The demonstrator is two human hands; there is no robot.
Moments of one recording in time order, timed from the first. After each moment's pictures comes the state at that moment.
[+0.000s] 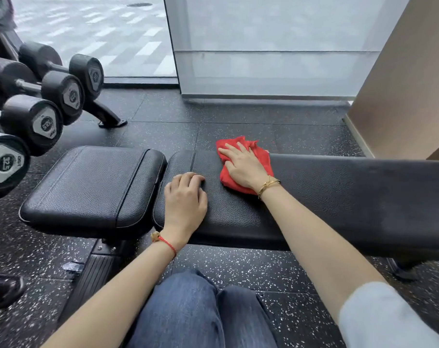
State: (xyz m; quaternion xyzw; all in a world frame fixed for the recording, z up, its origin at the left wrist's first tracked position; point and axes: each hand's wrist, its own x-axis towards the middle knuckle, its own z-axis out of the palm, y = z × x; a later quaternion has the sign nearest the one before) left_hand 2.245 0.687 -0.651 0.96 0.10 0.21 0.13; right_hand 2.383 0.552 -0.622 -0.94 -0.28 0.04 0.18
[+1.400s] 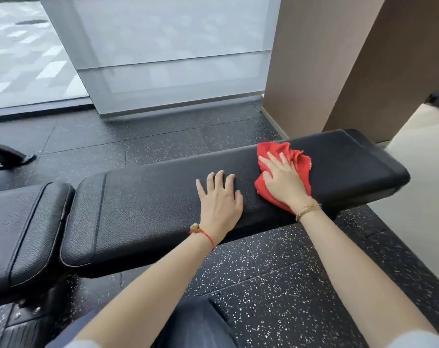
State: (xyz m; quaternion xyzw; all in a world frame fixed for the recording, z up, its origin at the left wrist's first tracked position) left_hand 2.289 0.467 -0.649 0.98 -0.09 0.08 0.15; right_hand 2.330 0.287 -0.628 -0.98 0.01 -0.03 0.17
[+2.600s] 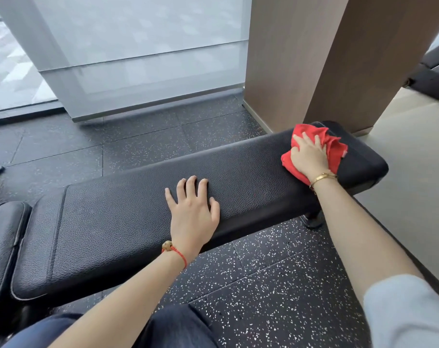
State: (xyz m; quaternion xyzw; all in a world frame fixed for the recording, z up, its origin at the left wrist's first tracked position) left_hand 2.288 0.456 -0.657 0.98 -0.07 0.13 0.10; right_hand 2.382 0.157 -0.625 -0.97 0.18 -0.05 0.15
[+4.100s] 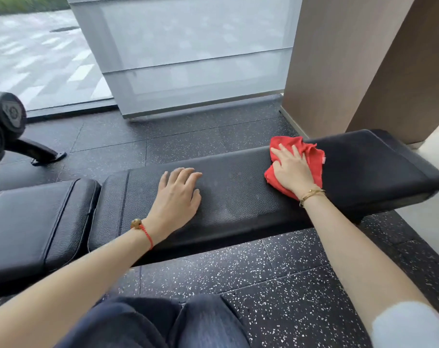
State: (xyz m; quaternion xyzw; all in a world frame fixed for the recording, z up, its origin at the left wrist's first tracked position) left_hand 2.287 0.598 -0.617 0.98 -0.14 0.10 0.08; right_hand 2.372 0.300 -0.630 -0.98 0.00 -0.05 0.18
